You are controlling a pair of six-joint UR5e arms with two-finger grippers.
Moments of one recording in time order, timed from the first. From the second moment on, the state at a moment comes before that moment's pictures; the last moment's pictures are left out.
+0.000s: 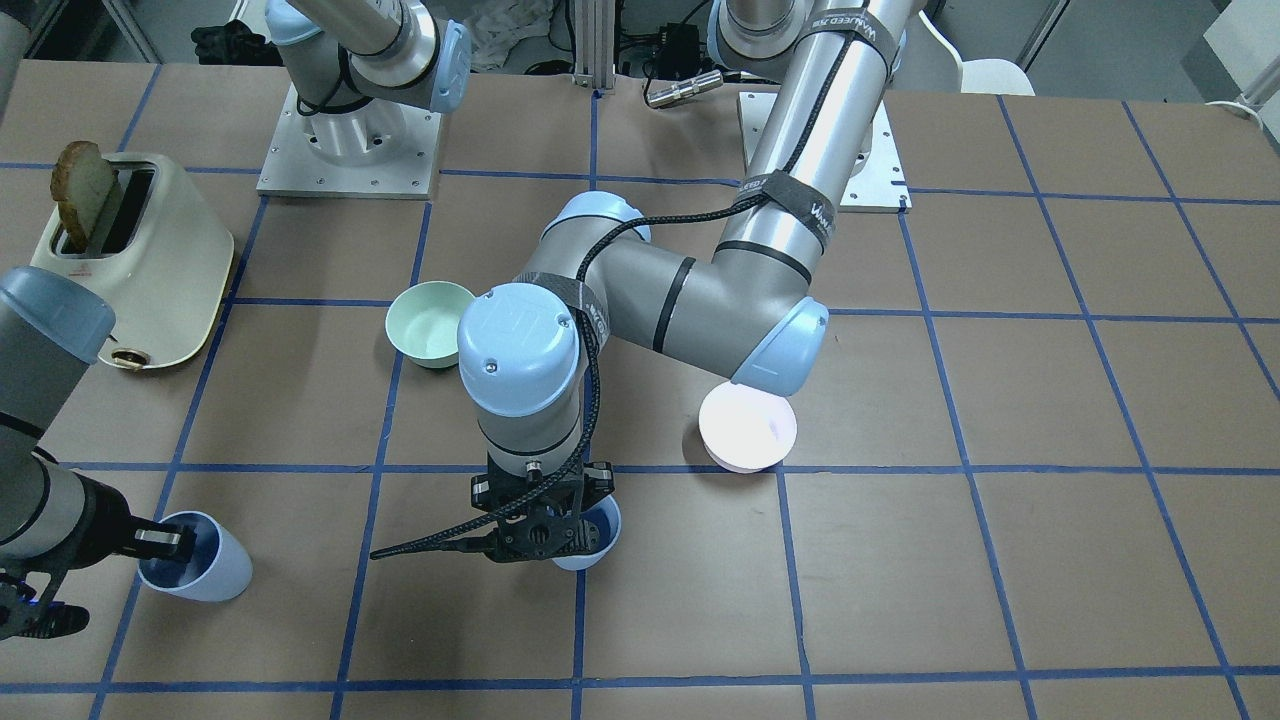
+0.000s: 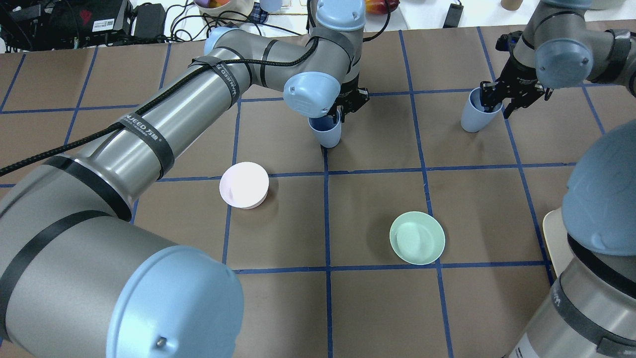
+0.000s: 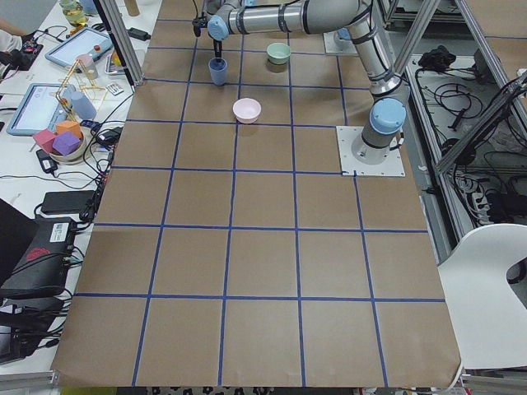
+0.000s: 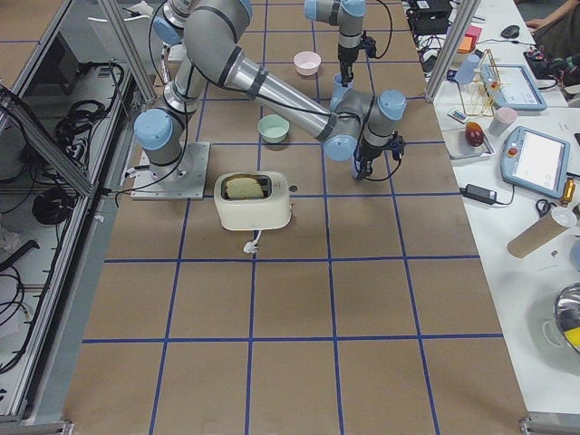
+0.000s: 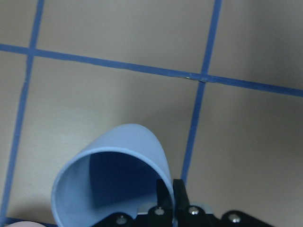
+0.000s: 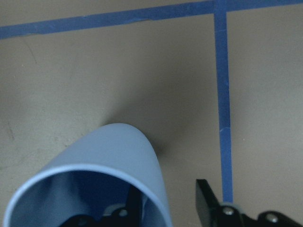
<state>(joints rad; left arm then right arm) -1.97 -2.25 -1.21 -1.19 1.61 -0.51 1.29 -0.99 1.46 -1.96 -1.58 -0.18</state>
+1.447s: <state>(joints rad) -1.66 -1.60 -1.53 -1.63 1.62 -0.17 1.59 -1.15 1.34 -1.69 -1.45 0.31</state>
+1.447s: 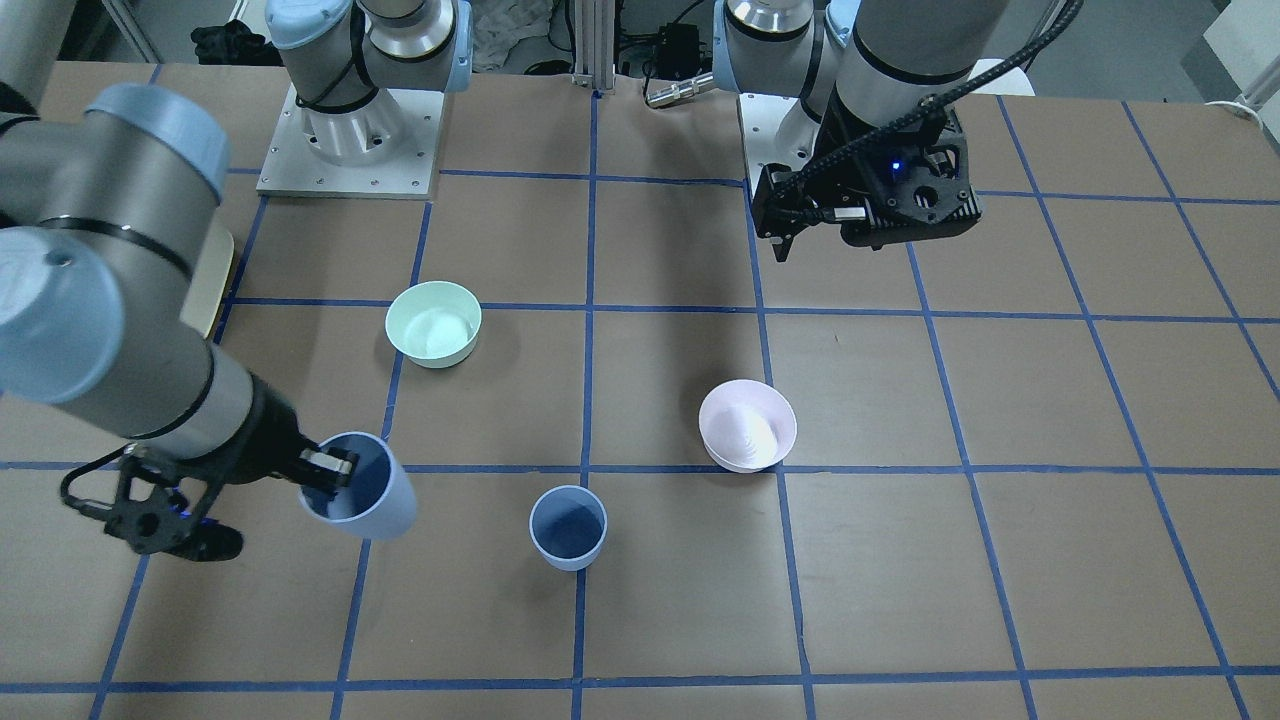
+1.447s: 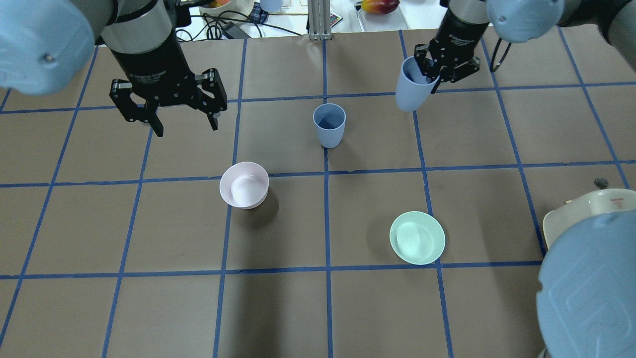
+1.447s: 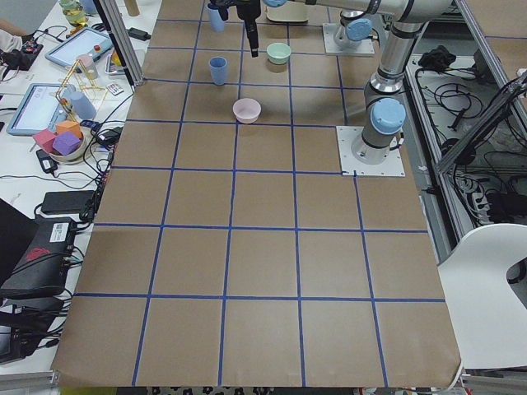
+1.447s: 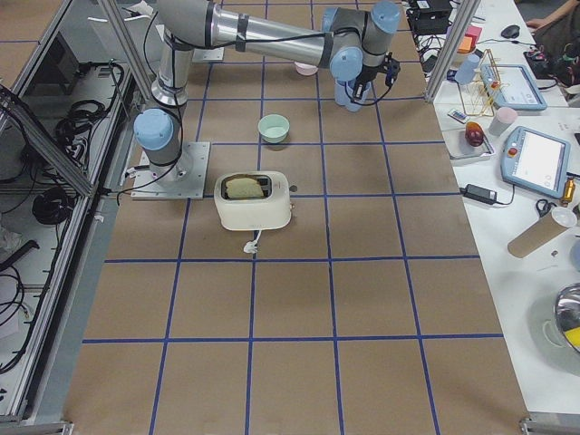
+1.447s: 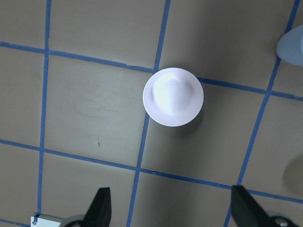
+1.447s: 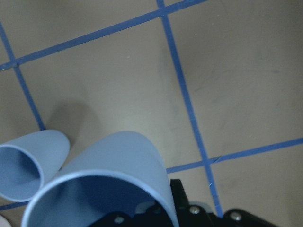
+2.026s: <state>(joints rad) -1.60 -1.60 -1.53 -1.46 1.62 -0.06 1.78 -1.15 1.34 -1.71 -1.44 0.53</state>
